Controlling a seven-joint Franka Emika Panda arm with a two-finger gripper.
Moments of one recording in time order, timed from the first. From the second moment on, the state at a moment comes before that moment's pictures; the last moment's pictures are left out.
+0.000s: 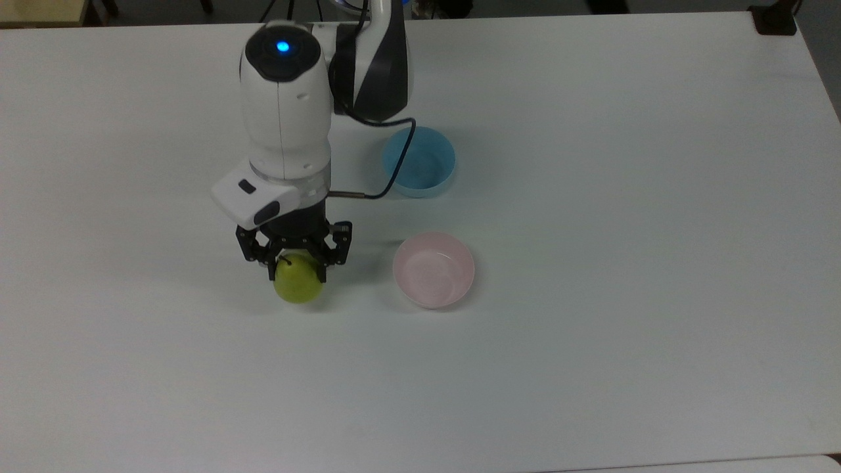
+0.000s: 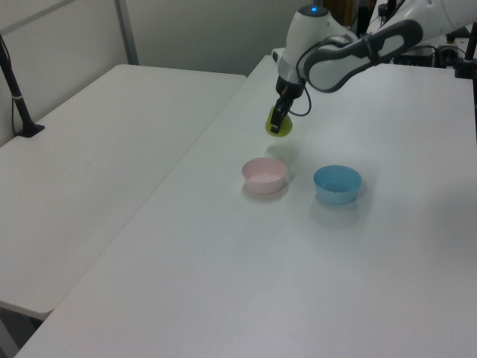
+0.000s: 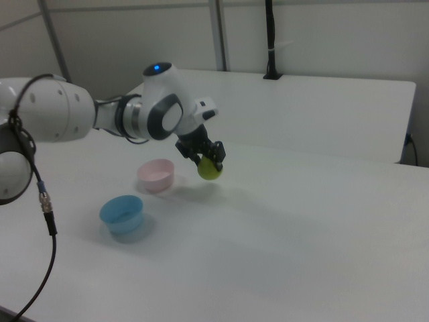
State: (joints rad) arm 0.03 0.53 -0.08 -1.56 -0.07 2.39 -0.04
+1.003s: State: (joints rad) arm 0.24 0.44 -0.07 -1.58 -0.07 2.23 0.21
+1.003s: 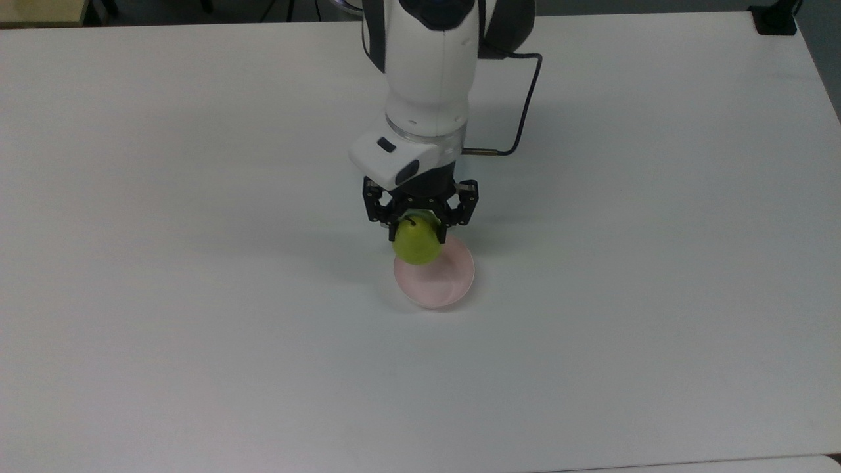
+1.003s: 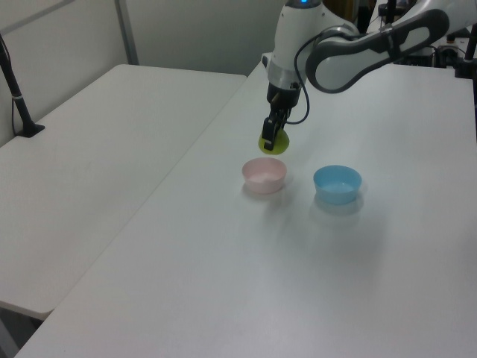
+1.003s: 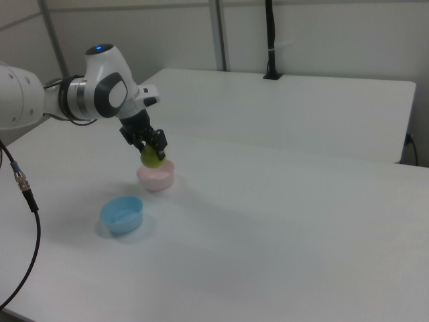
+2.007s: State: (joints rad) arm 0.25 0.54 -0.07 -1.58 -0.07 2.34 0.21
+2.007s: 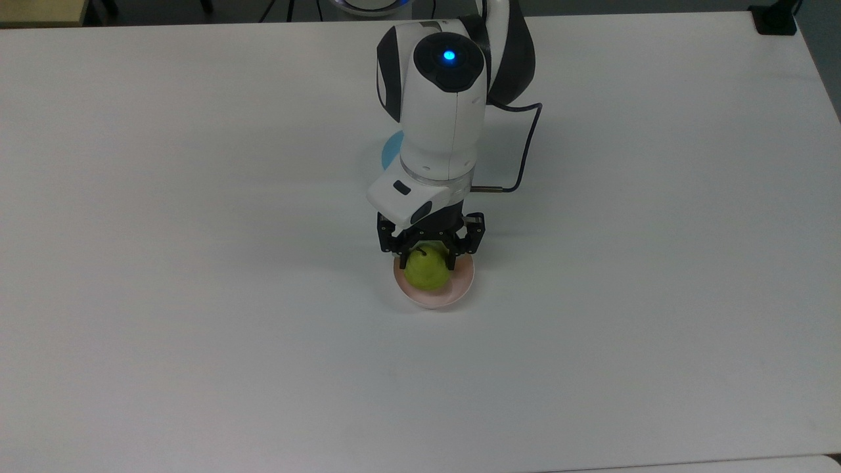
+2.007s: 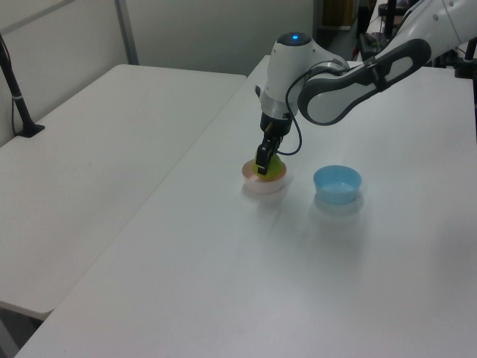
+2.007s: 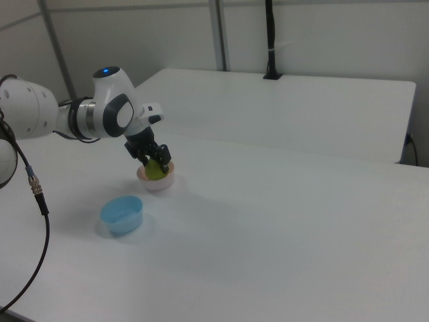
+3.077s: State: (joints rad) arm 0.22 0.28 -0.08 -1.55 -0.07 1.97 0.21
